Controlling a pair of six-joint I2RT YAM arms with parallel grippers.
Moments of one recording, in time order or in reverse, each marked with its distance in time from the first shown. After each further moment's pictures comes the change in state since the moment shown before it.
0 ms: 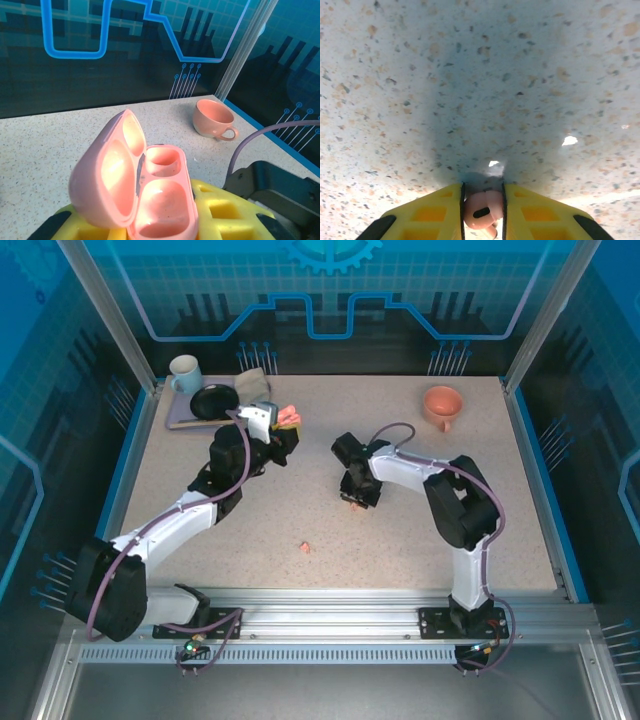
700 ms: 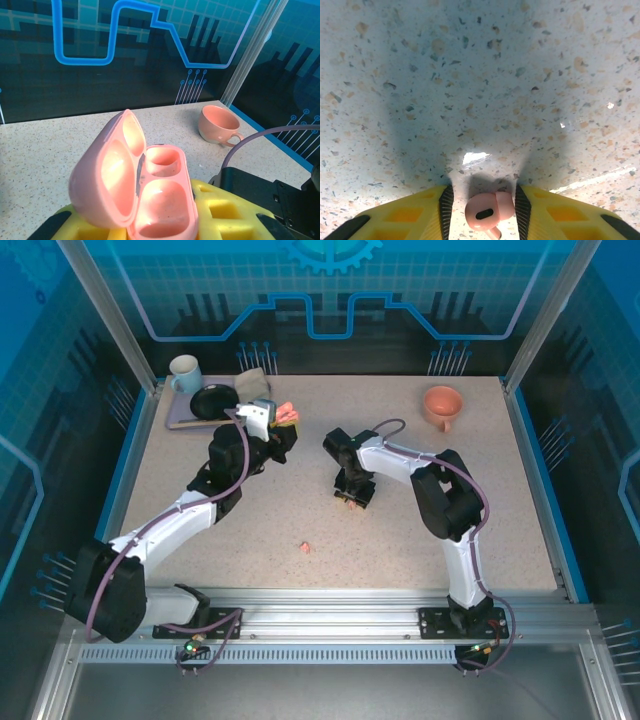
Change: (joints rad) left arm -0.002 -0.001 0.022 -0.008 -0.036 0.000; right arm 0.011 0.138 0.200 -0.184 -0.018 0.066
